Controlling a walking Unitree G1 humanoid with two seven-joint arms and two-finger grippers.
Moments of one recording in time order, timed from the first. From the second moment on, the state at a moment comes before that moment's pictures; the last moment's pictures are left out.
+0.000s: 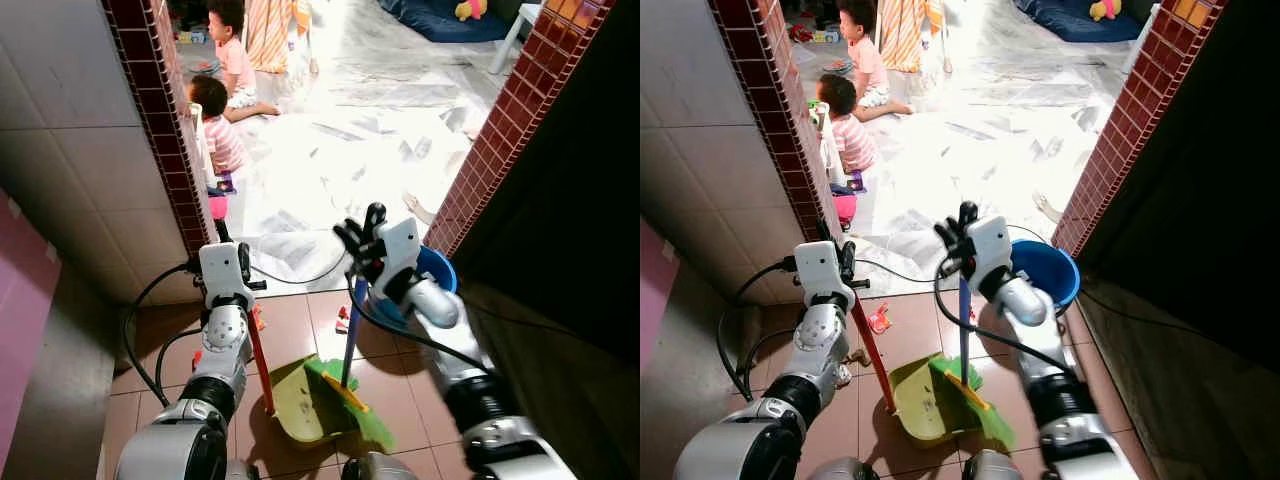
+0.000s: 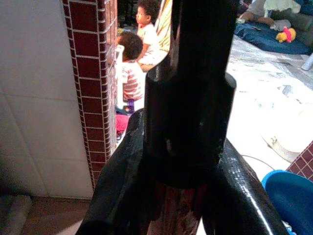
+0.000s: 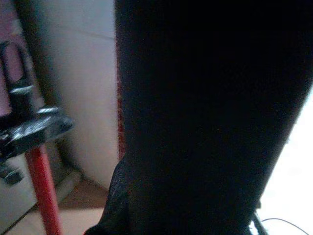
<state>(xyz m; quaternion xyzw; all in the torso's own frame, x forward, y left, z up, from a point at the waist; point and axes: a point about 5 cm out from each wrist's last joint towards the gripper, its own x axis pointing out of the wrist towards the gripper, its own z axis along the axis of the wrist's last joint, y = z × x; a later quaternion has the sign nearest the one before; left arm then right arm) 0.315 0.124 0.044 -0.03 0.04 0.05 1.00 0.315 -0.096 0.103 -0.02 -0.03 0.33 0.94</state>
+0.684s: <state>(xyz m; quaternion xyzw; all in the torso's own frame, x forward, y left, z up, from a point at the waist) 0.317 0.123 0.043 -0.03 0.05 0.05 1.00 0.320 -0.094 0.143 0.04 -0.01 0.43 0.90</state>
